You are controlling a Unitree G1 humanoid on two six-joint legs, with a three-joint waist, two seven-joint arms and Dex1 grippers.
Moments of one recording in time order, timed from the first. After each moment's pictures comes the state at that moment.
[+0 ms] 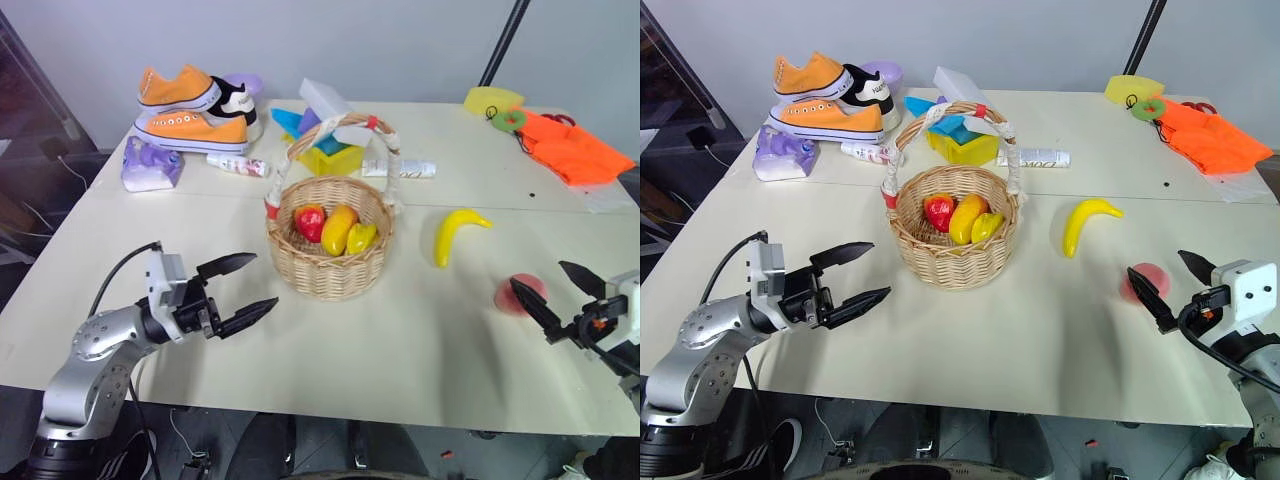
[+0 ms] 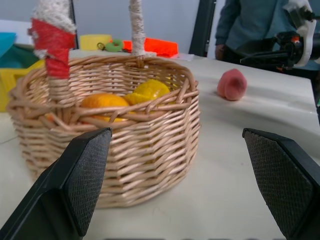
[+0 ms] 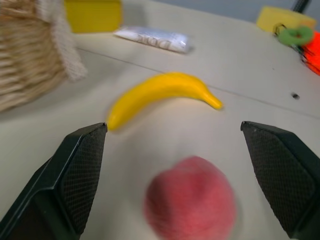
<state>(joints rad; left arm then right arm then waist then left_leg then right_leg) 0.02 0.59 0.14 -0.34 -0.65 0.21 -1.01 0.37 -0.64 -0.60 -0.42 0.58 0.29 0.61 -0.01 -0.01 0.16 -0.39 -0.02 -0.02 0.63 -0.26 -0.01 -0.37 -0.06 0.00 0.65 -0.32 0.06</state>
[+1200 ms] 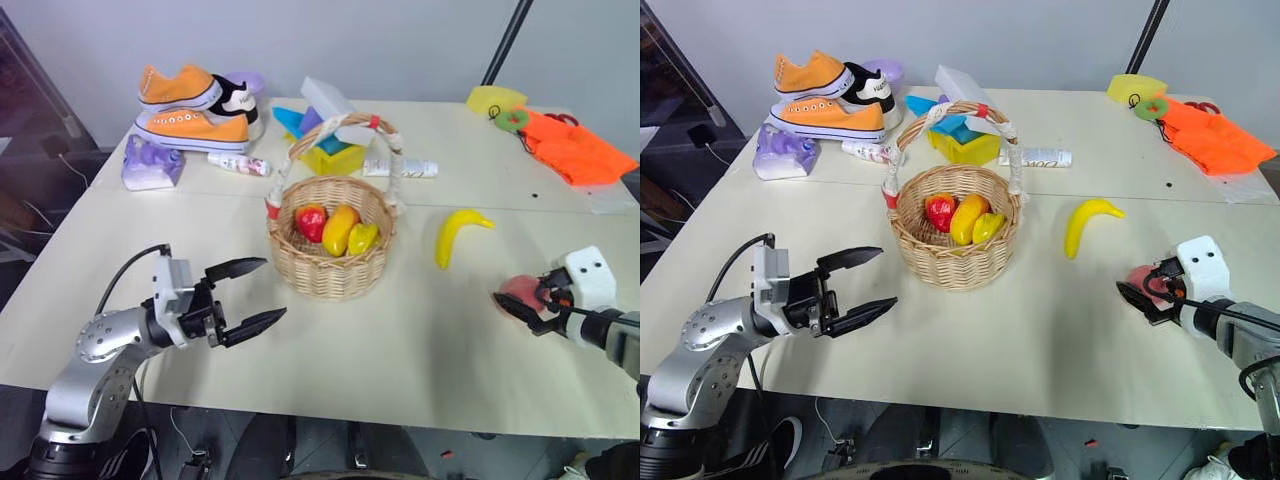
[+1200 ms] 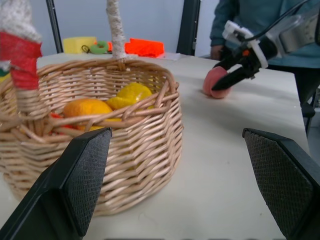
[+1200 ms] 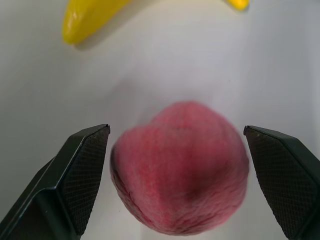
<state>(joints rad) 0.04 0.59 0.13 -0.42 -0.64 0.22 -1.02 0.13 -0.85 -0.42 -0.31 0.47 0.82 0.54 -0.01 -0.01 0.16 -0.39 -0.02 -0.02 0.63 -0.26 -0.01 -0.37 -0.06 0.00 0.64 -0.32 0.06</state>
